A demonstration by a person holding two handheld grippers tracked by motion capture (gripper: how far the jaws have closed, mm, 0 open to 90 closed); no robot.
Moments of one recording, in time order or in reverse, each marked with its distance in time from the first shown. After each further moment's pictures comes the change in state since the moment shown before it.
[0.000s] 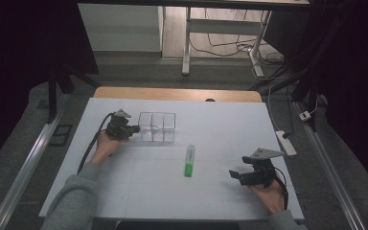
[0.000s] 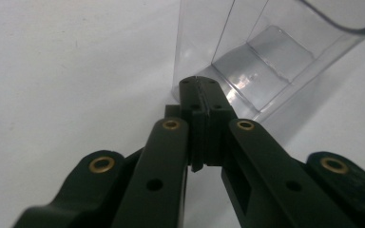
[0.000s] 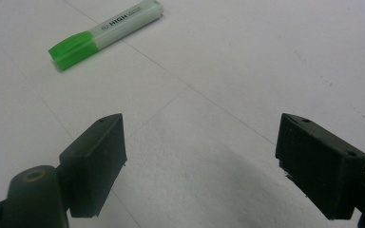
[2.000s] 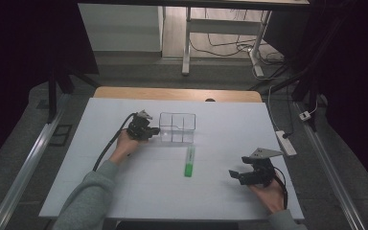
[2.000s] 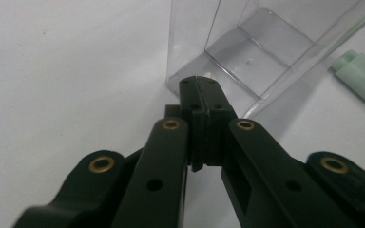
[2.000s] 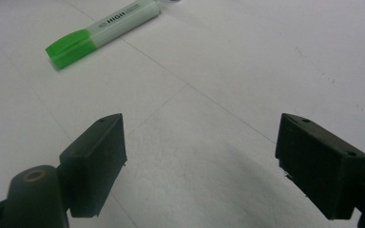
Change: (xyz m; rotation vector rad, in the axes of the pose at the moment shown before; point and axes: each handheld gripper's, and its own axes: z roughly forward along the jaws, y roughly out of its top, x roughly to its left) left arm -0.042 0.028 0.040 0.029 -0.086 0.077; right arm -0.002 0.000 0.003 0.008 0.006 0.010
